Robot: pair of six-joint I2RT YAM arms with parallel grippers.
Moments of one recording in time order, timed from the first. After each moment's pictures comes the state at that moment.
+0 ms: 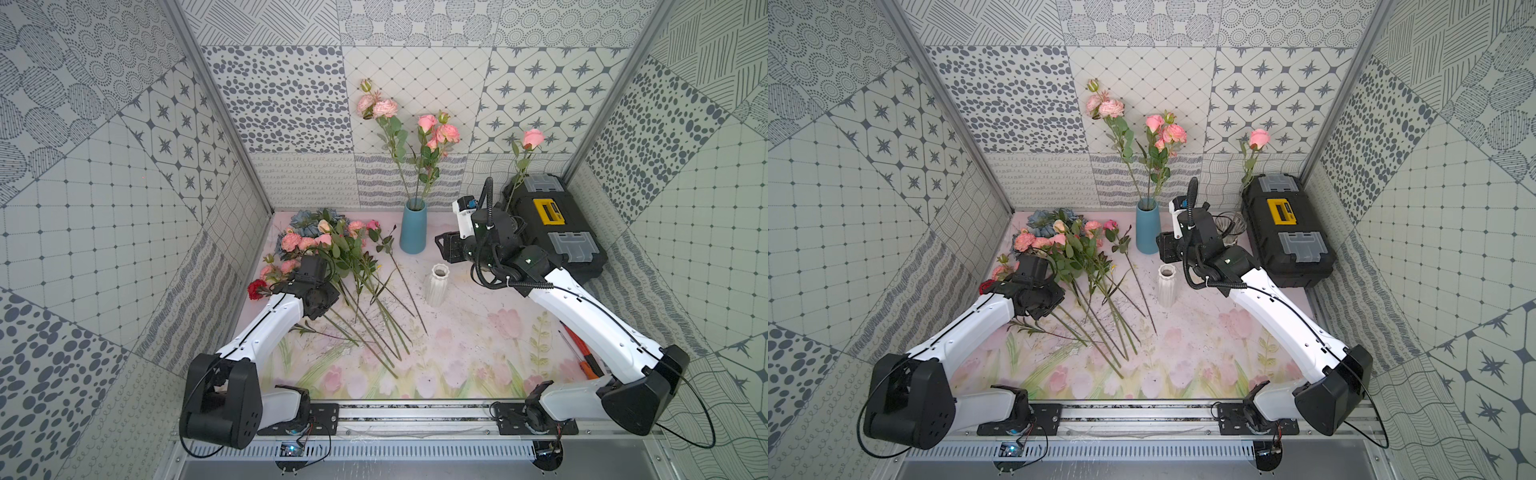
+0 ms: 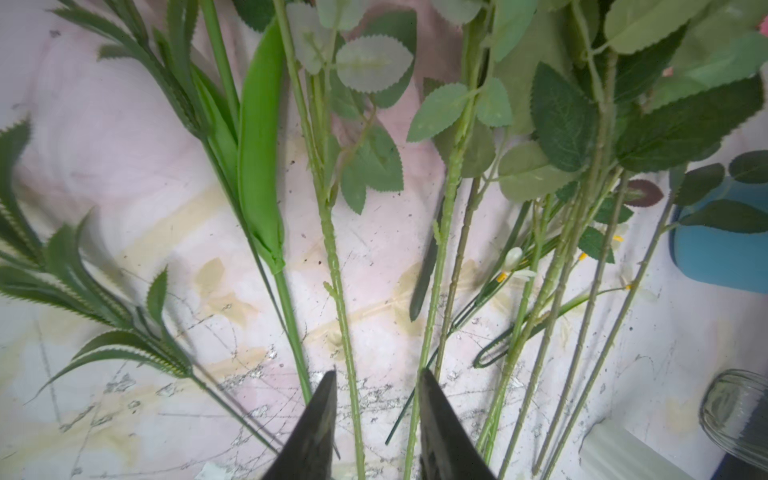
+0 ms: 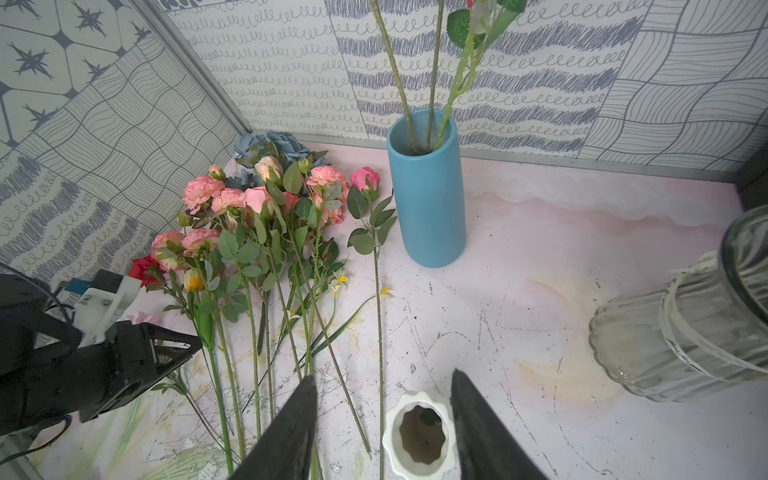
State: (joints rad) left arm -0.19 1.30 0.81 -0.60 -0.01 -0.95; right arm 0.63 1.37 1.42 -0.57 0.09 0.32
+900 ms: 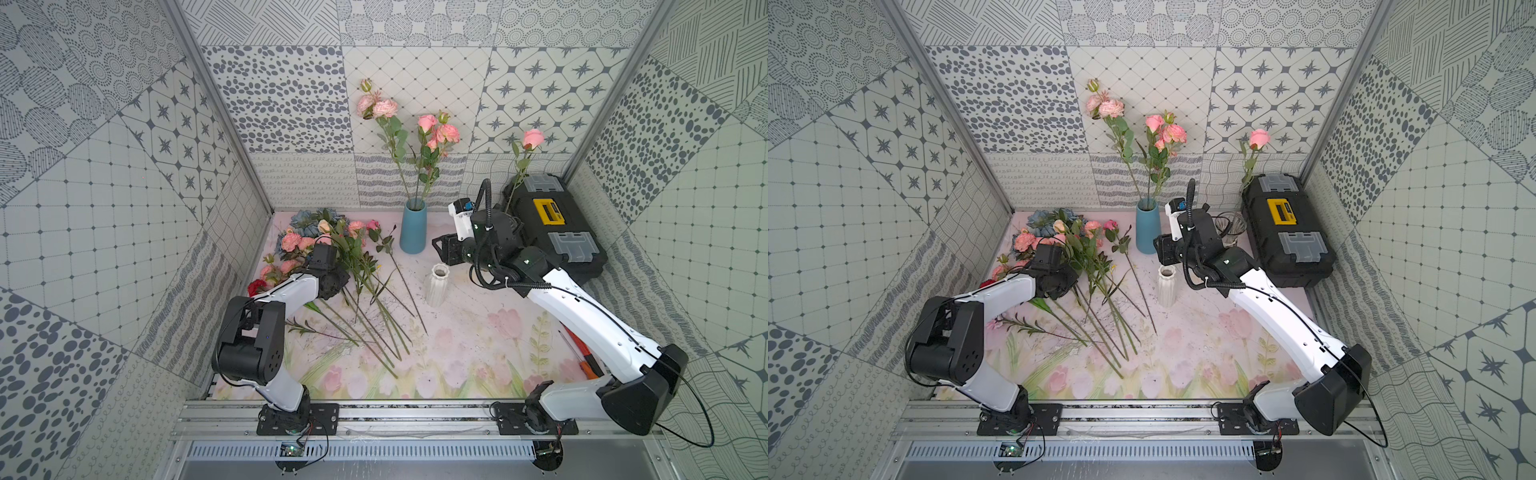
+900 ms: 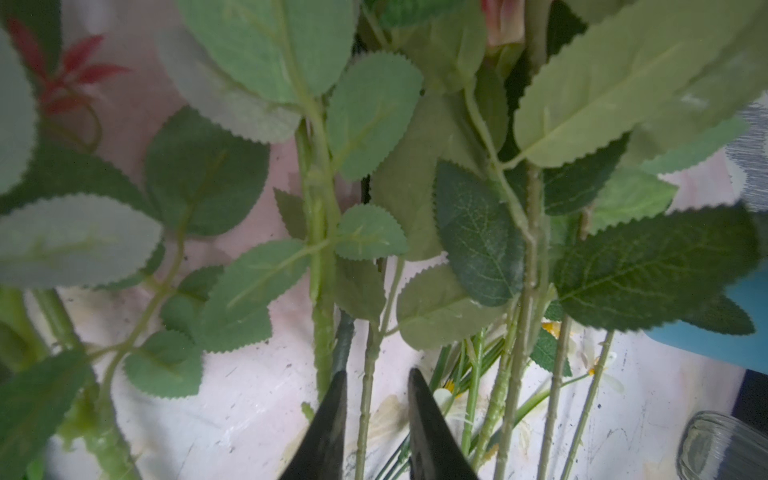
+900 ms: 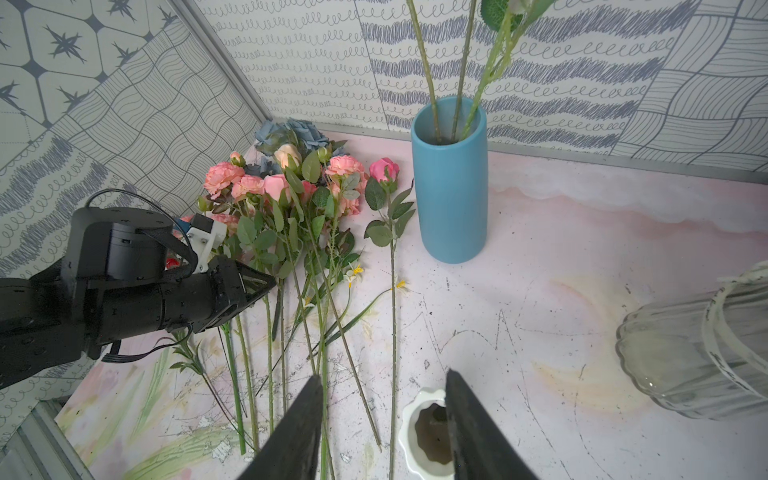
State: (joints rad) left arm -0.18 1.62 0.92 -0.28 0.03 -0.90; right arm 0.63 1.37 1.40 -0.56 0.04 0.30
